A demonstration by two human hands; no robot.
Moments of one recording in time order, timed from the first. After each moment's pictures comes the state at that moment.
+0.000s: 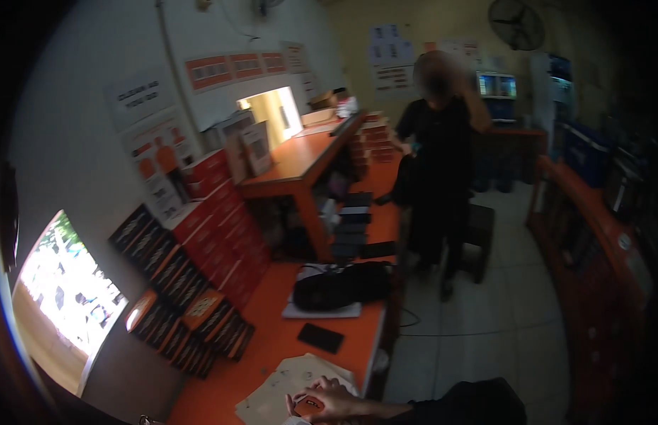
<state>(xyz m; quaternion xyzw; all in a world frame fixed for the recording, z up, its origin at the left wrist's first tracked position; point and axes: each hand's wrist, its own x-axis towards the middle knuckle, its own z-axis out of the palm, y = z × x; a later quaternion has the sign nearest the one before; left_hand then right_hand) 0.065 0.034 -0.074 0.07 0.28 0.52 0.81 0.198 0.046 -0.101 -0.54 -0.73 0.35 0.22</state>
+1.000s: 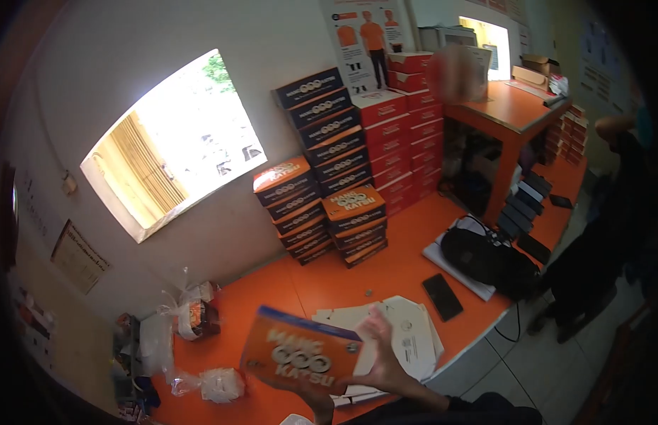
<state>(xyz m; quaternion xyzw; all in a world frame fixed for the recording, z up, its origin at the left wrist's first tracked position) -0.024 -0.014 -0.118 0.55 0.71 0.43 -0.09 0.116 0.092 -0.040 -0.24 -0.77 0.37 0.47</state>
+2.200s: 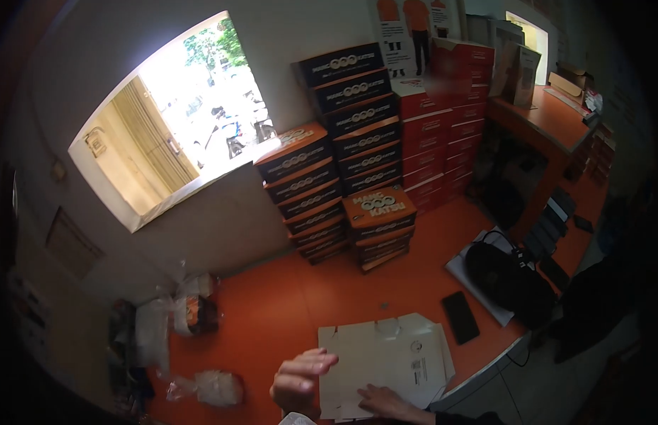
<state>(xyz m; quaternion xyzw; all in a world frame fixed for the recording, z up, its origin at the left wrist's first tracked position) -0.071 0.103 0.031 0.61 0.22 0.74 0.18 0.109 0.090 -0.261 -0.08 -0.96 0.25 0.00</state>
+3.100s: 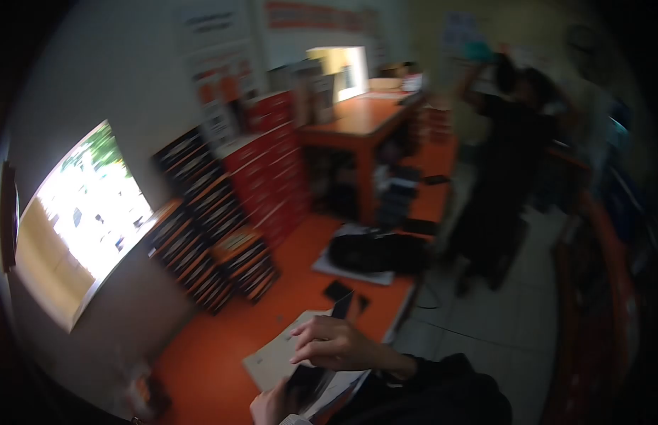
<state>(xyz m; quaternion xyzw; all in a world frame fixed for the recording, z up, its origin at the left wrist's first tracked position) -0.015 -0.021 0.024 0.75 0.60 0.21 0.15 0.185 0.073 0.046 -0.15 -0.84 0.15 0.50</state>
